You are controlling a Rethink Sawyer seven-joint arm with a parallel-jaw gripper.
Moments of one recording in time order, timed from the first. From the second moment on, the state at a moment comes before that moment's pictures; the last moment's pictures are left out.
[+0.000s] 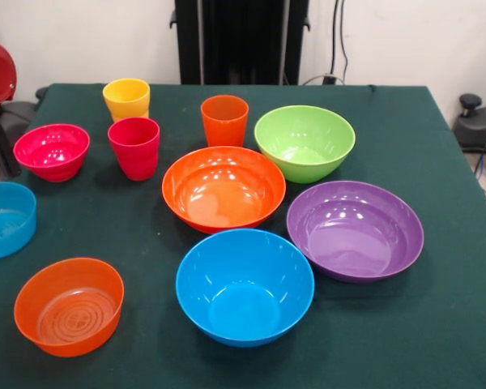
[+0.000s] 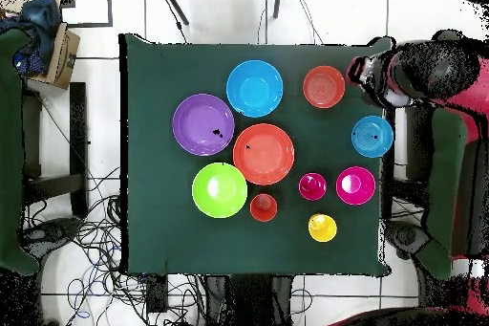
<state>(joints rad) -0.82 -0.50 0.57 1.04 -0.37 1.09 1.70</state>
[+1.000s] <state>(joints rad) -0.79 -0.49 0.50 1.13 -0.38 0.94 1.70</state>
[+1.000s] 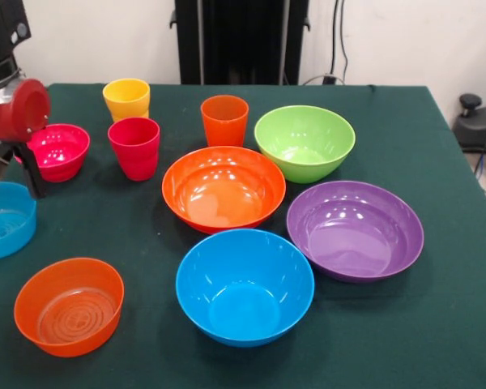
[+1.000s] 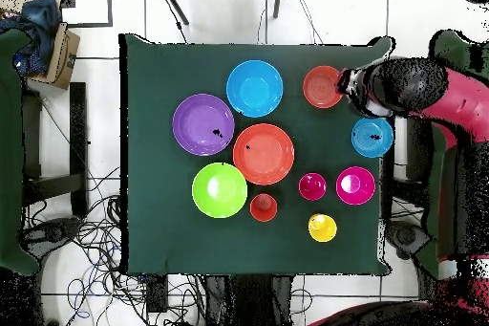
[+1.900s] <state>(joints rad) -0.78 -0.48 0.44 1.19 -0.41 0.84 1.70</state>
